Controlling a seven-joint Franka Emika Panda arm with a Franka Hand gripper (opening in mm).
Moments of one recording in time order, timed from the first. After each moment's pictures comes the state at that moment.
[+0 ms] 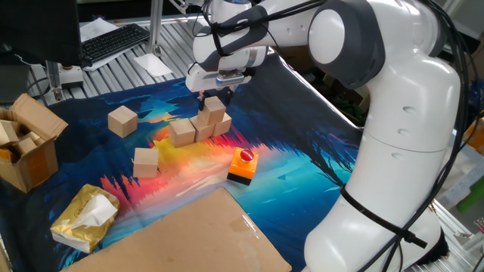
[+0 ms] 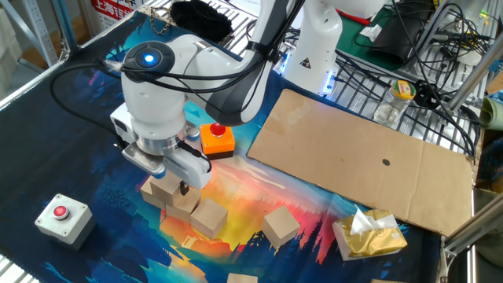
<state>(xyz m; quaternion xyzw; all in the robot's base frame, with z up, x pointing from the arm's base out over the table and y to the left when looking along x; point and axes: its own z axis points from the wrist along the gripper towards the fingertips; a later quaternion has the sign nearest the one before) 0.595 -0.082 0.157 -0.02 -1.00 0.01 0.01</state>
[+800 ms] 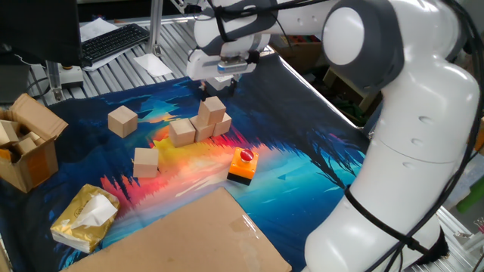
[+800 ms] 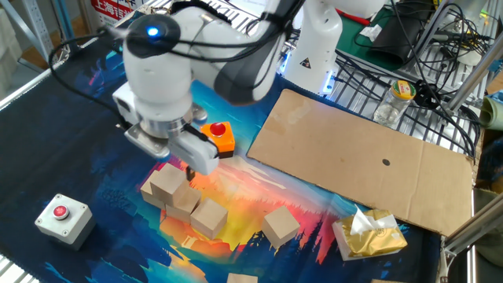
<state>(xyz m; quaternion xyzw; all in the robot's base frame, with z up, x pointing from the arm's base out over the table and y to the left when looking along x) 0.584 -0.074 0.207 -0.04 -1.00 0.02 0.02</state>
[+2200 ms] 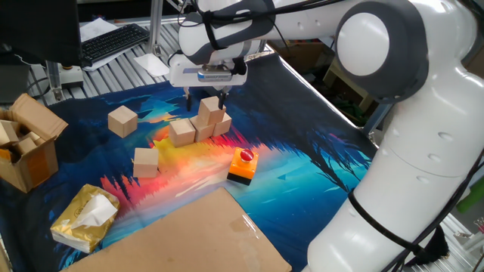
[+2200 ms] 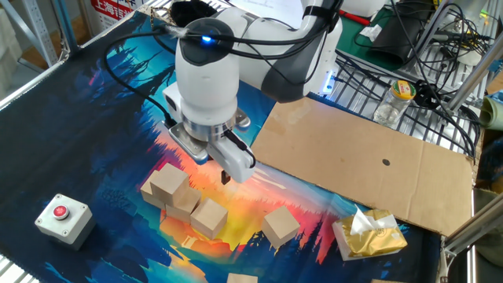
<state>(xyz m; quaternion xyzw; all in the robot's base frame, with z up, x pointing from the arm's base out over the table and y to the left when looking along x) 0.547 -0.009 0.213 -0.13 -0.99 0.01 0.04</state>
